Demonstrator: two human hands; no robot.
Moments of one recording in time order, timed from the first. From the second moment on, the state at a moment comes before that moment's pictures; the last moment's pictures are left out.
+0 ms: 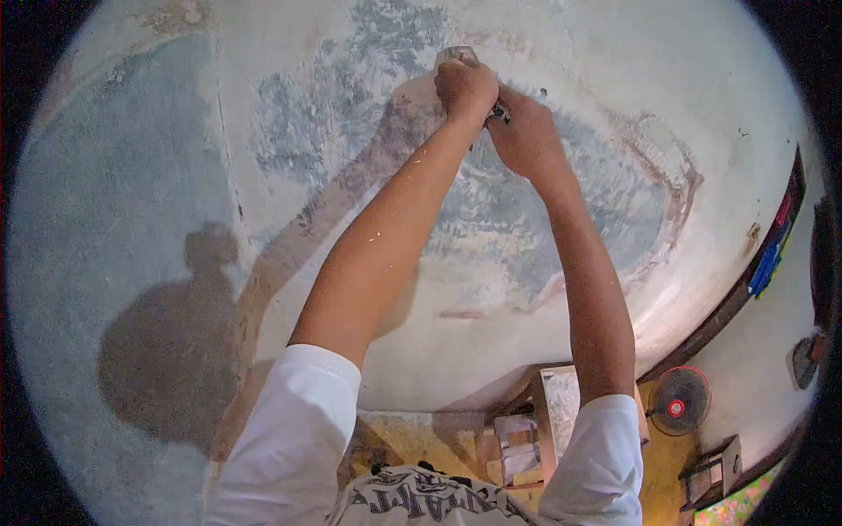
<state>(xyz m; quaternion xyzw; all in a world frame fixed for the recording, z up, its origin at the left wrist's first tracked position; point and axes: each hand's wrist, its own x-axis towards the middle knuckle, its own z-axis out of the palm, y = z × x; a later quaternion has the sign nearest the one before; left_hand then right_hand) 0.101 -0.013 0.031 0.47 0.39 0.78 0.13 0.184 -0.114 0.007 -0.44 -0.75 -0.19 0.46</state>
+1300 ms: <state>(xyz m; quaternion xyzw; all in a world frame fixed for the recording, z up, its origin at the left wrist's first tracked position) 0.100 -0.028 0.033 0.49 0.42 0.76 0.07 0.200 -0.098 0.003 -0.40 -0.77 -0.17 0.46</state>
